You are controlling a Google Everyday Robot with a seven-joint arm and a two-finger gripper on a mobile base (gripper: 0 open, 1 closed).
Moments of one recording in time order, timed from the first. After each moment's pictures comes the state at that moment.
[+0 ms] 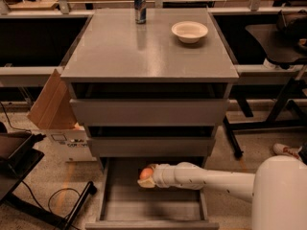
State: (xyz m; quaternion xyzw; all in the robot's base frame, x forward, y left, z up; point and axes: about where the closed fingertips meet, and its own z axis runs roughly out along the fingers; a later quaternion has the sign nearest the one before) arm 0.601 0.029 0.337 -0.44 0.79 0.23 0.36
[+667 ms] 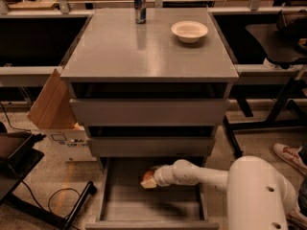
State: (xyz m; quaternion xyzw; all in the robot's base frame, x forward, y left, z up) arm 0.630 0.017 0.253 -0.45 0.80 0.23 0.31
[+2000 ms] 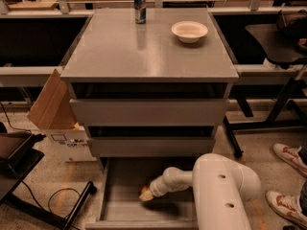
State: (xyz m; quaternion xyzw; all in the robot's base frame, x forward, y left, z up) arm 0.604 0.033 0.143 -0.44 0.84 0.23 0.20
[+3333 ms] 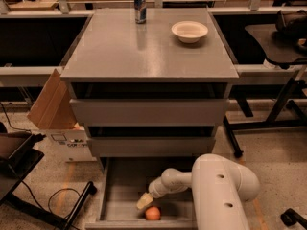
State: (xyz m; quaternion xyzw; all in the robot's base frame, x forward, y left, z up) arm 0.598 0.038 0.139 -0.45 0.84 0.23 0.20
